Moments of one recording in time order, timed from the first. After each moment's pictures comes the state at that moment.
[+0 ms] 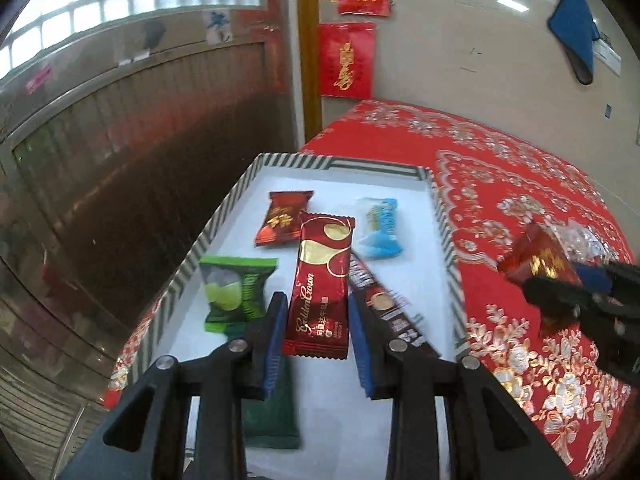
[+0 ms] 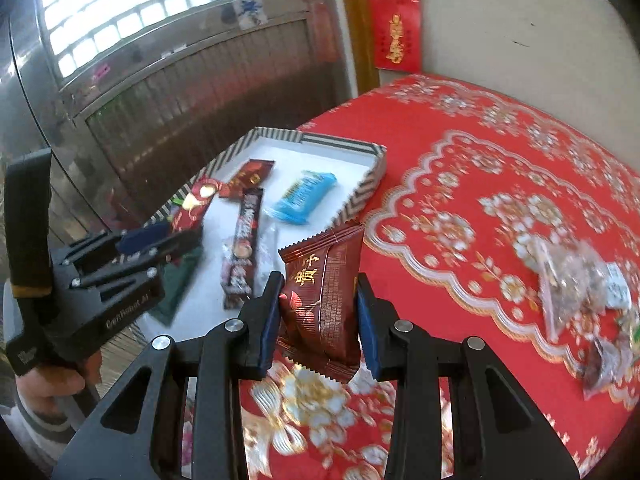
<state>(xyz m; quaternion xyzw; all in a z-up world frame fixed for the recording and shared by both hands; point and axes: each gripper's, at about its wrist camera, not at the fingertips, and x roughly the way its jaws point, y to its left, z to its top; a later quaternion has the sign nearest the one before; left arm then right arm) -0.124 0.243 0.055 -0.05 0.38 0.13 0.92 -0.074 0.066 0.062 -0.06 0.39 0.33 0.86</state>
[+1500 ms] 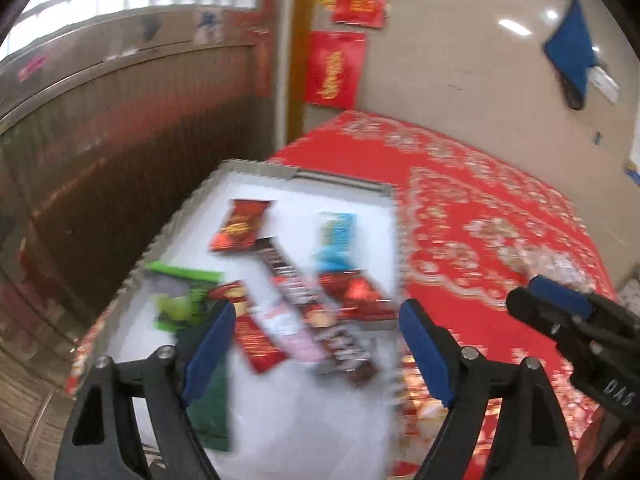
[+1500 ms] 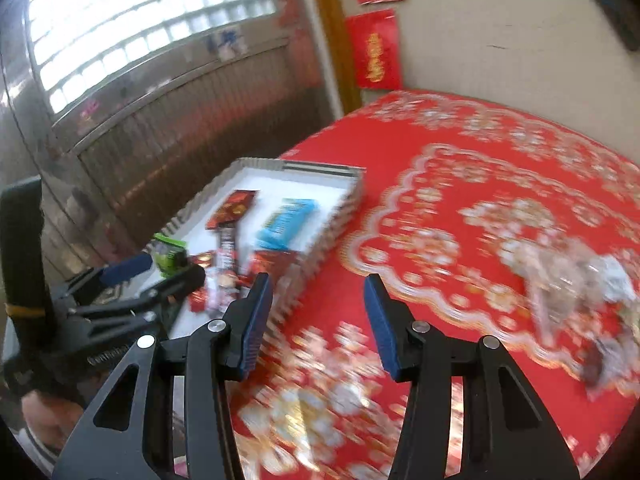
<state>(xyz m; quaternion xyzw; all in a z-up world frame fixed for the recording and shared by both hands) -0.111 0.208 0.066 -0.09 0.36 0.09 0.93 -0.069 0.033 0.062 -0.02 0.36 0.30 0.88</state>
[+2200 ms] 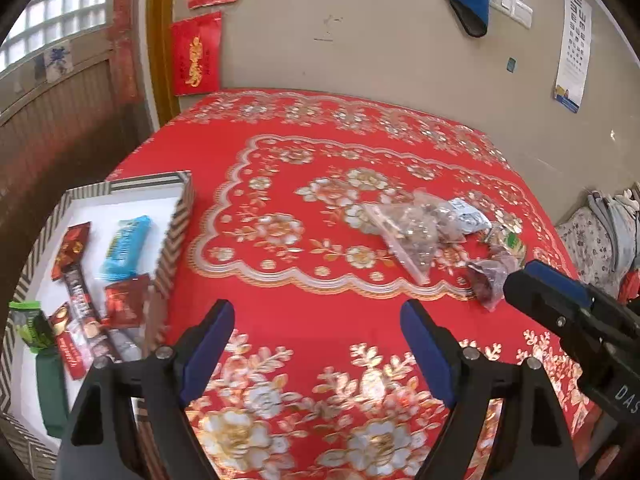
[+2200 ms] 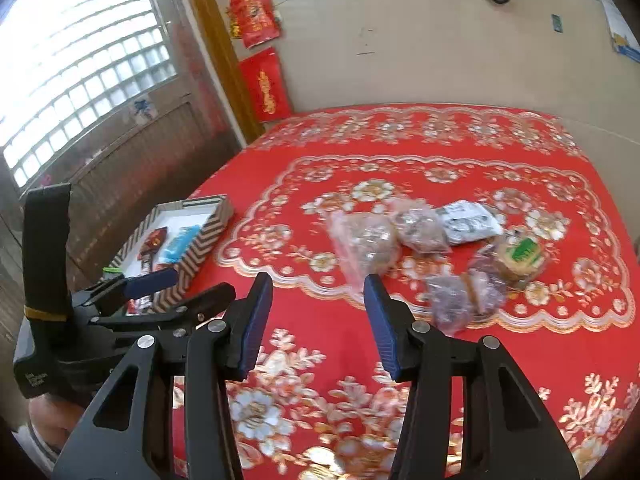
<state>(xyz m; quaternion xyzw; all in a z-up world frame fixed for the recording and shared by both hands) -0.065 0.058 0.065 -0.03 0.40 -0.05 0.91 -0.082 -0.126 0.073 0.06 0.34 0.19 0.92</state>
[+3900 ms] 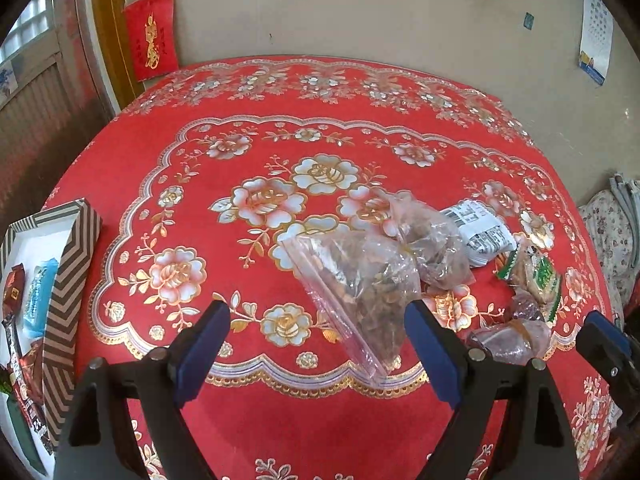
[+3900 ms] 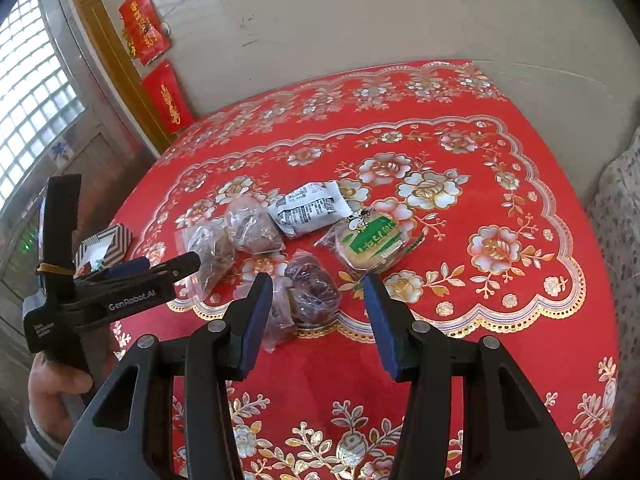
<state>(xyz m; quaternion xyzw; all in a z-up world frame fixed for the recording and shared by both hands) 0.035 -0.022 0.033 -0.01 0.46 -0.04 0.89 -0.035 -0.243 0.044 0.12 0.39 0.10 0.91</state>
